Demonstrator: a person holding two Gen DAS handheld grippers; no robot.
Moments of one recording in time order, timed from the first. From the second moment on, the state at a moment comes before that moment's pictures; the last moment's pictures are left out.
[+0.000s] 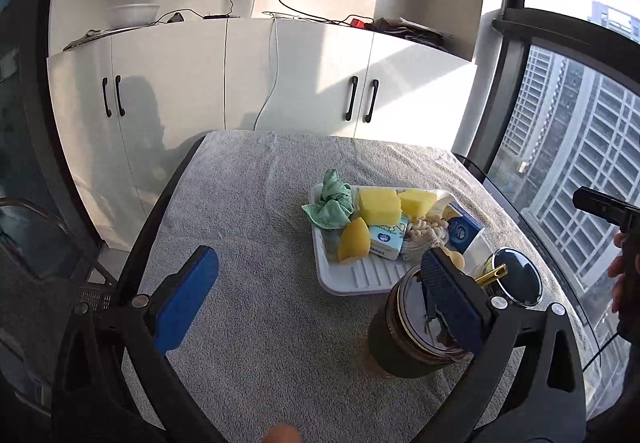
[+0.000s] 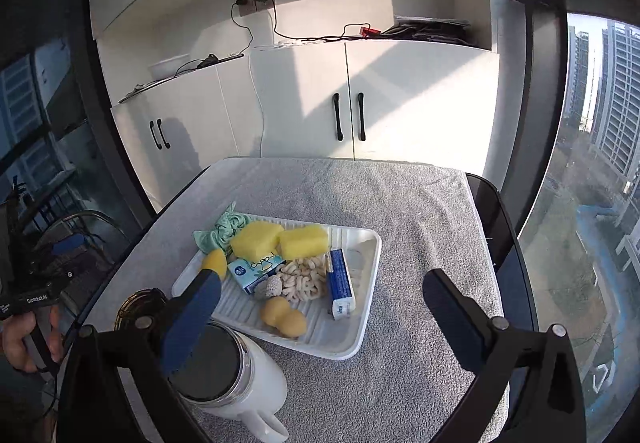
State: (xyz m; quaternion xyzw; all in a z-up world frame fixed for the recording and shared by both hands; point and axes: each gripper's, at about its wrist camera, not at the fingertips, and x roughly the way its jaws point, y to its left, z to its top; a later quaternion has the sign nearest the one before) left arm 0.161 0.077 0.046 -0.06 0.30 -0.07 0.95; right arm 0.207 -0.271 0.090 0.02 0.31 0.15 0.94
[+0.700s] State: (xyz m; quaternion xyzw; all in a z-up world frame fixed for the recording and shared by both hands) left arm 0.078 -0.015 0.026 -0.02 0.31 -0.04 0.95; right arm 0.046 -0.233 0.026 0.01 0.28 0.01 0.96
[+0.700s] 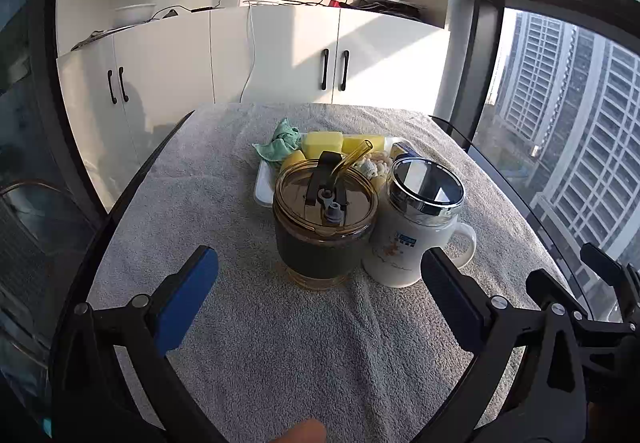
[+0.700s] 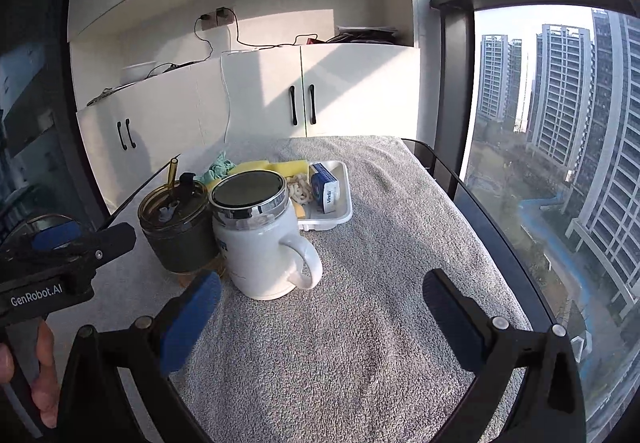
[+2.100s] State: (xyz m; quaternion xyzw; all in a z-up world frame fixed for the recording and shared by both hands) left arm 0.094 -0.019 0.006 -0.02 0.34 -0.01 0.94; right arm 0.067 -0.204 0.015 -0.02 0.31 0.00 0.95
